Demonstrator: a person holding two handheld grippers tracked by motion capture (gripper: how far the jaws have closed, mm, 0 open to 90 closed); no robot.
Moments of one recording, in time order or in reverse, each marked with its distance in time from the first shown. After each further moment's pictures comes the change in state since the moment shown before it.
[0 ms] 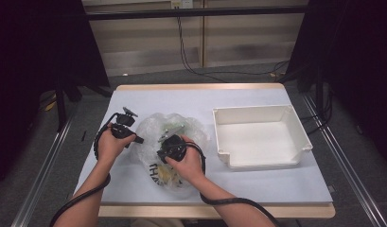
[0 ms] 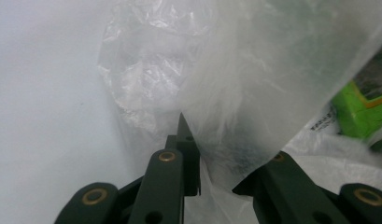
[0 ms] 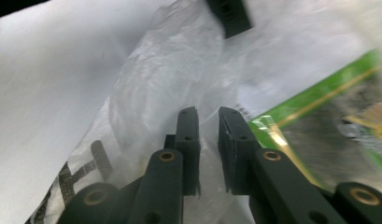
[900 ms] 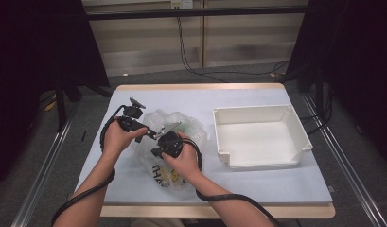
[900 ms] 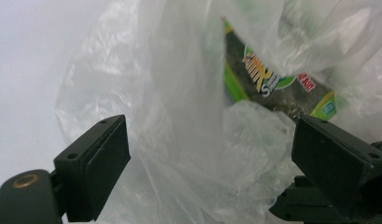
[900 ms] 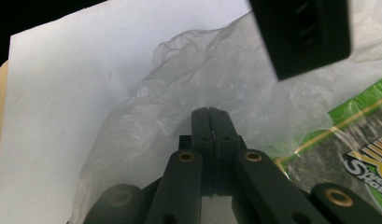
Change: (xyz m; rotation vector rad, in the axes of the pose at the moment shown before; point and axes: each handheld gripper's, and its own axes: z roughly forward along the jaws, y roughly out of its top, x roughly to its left) left arm -0.034 0.024 -0.016 -0.024 -0.044 -0.036; right arm 0.000 0.015 0.003 -0.027 0.018 -0.005
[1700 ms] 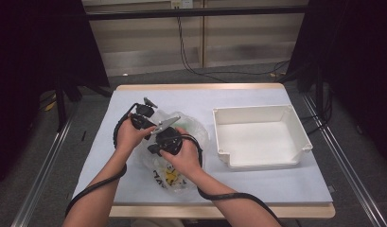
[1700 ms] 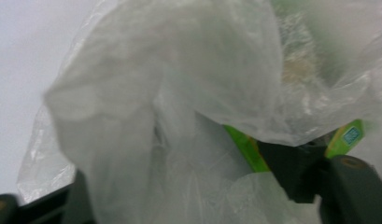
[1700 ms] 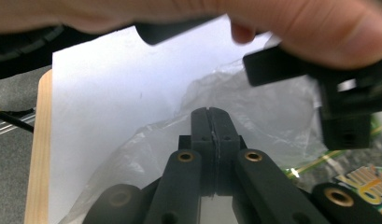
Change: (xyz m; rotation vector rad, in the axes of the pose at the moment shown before) left arm -0.009 0.026 0.023 0.009 0.004 0.102; right arm 0.013 0.022 -0.025 -0.022 0.032 -0.048
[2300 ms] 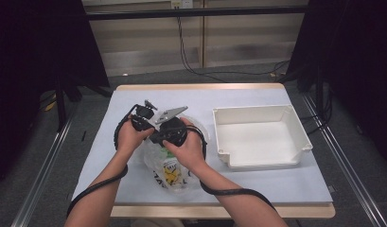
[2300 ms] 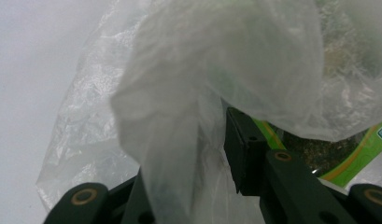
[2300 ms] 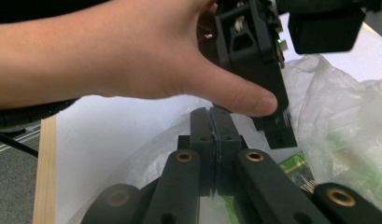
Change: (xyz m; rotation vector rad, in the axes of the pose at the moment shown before) left arm 0.002 -0.004 0.011 0.028 0.080 0.040; right arm -0.004 0.022 -0.032 -0.079 -0.040 0.006
